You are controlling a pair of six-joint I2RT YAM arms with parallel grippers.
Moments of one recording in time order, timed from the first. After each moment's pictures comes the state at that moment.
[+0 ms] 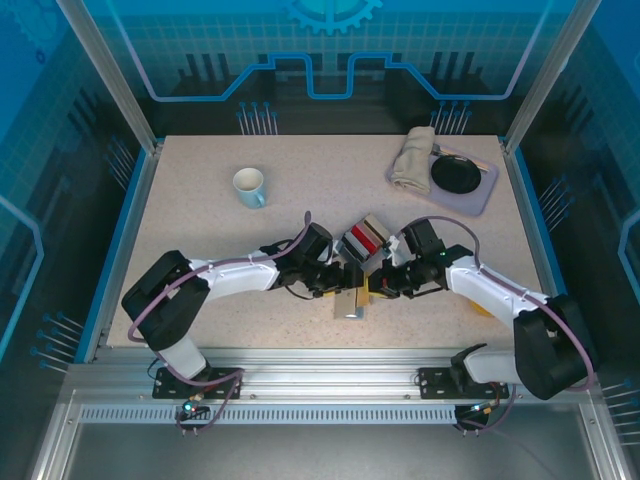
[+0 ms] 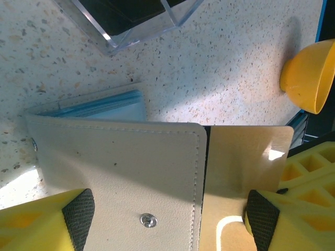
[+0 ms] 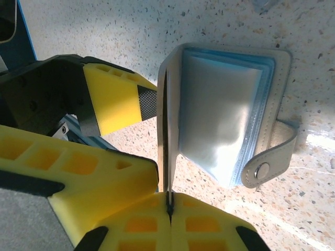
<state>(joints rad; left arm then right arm) -0.76 1.67 0.91 -0.12 0.48 -0.93 0.41 1.31 0.70 -0.53 -0.72 0.63</state>
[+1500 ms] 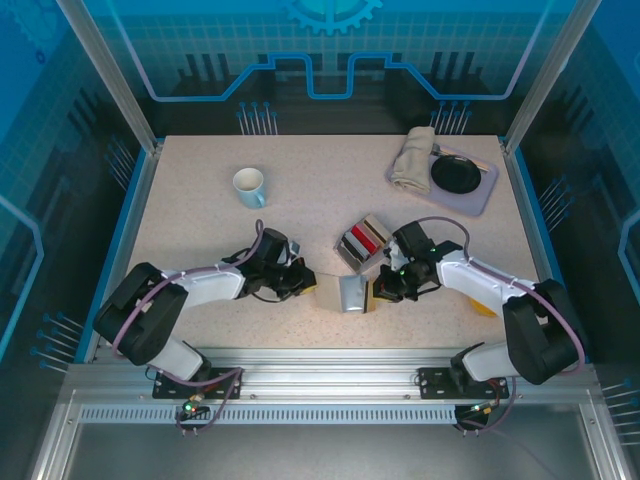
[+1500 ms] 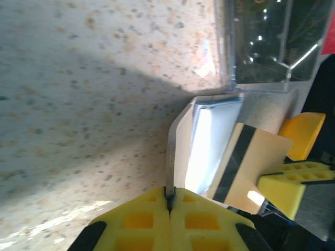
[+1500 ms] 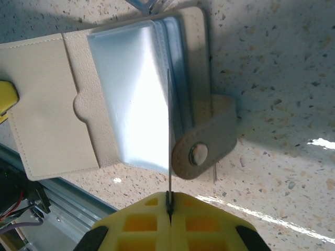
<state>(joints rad) -0.53 1.52 0.62 0.01 0.54 -1.05 0.45 1.39 0.74 -0.64 -0.49 0.61</state>
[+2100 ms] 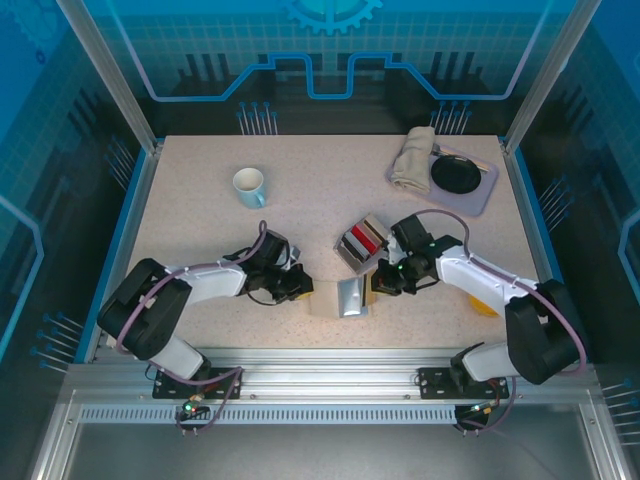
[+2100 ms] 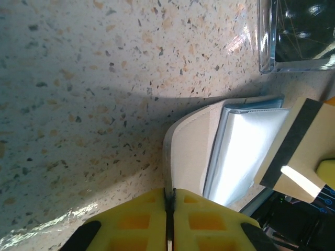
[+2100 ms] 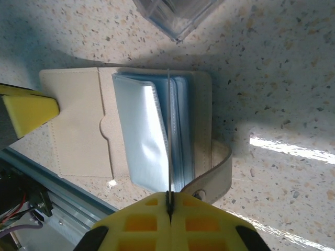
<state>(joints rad) -0.52 1.56 0.65 -0.09 0.56 -0.92 0.46 1.40 0.80 -0.66 -0.47 0.59</state>
